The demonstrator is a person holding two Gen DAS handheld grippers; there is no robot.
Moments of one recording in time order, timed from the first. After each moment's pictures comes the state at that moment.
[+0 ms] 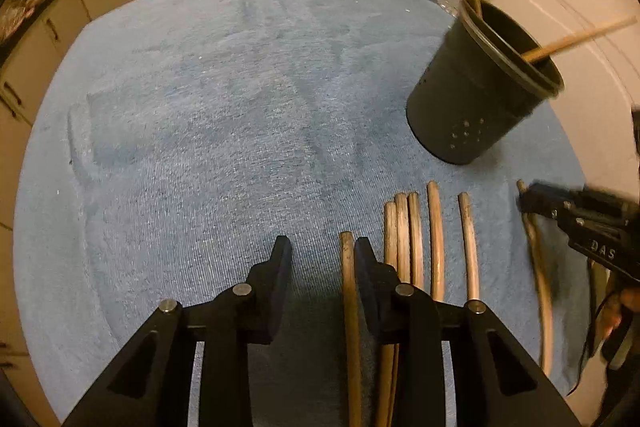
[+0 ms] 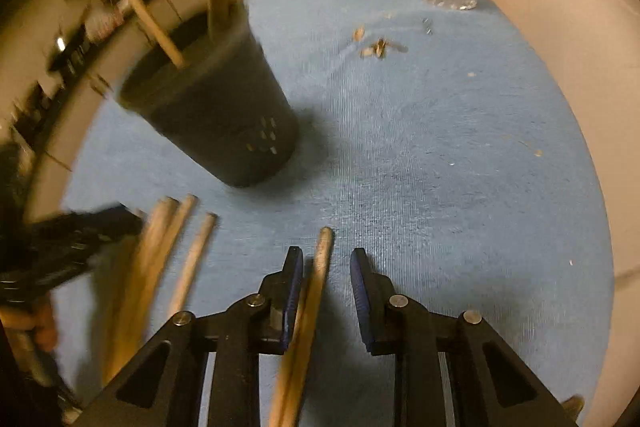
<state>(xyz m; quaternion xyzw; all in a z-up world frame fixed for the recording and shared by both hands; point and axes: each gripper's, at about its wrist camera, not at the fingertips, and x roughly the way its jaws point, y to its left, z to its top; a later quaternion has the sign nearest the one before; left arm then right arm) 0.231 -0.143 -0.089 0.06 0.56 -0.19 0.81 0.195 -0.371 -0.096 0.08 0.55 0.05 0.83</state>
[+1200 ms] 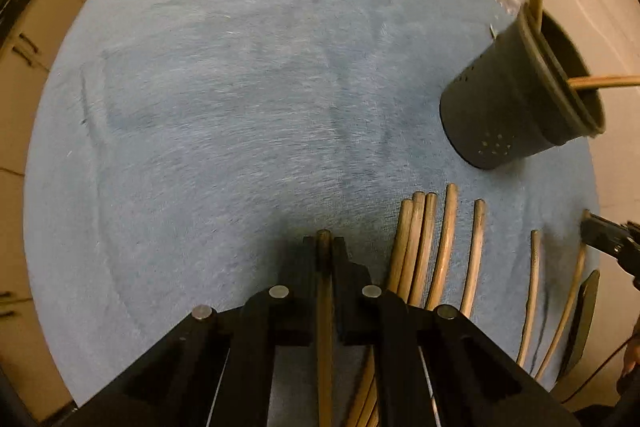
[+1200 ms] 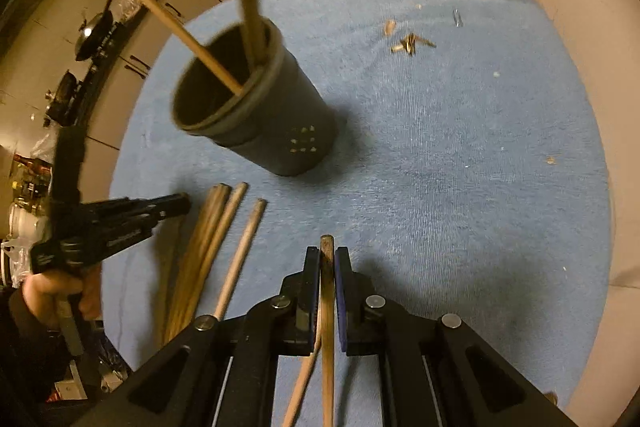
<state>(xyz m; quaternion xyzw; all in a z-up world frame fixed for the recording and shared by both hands) 0.267 -0.167 -0.071 0.02 0.64 -0.12 0.76 0.201 -0.409 -0.049 0.14 0.60 0.14 0.78</state>
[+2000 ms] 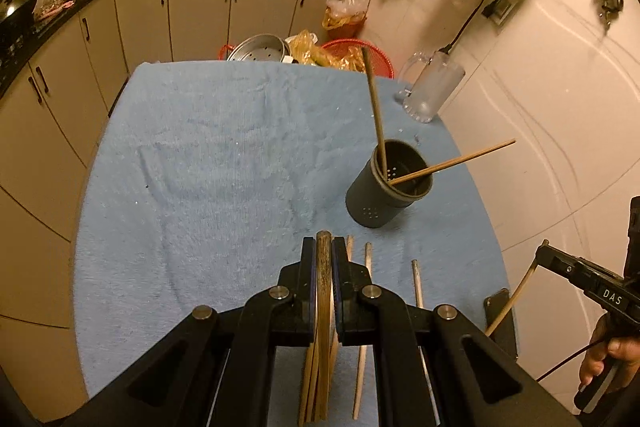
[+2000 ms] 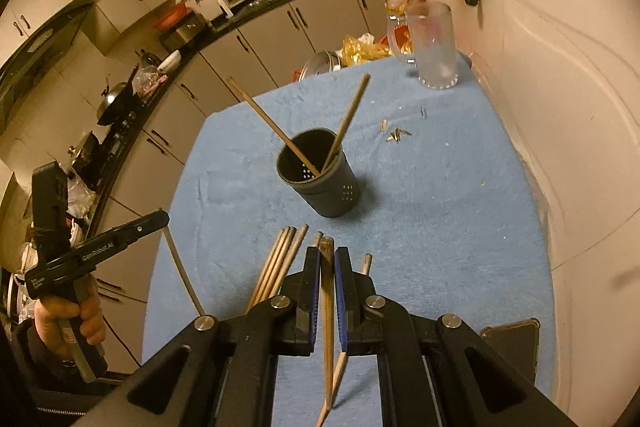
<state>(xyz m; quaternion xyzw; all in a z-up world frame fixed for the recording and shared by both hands) 0.186 -0.116 0.062 -0.05 0.49 -0.19 0.85 0.113 -0.398 0.071 0.18 0.47 0.08 0.86</state>
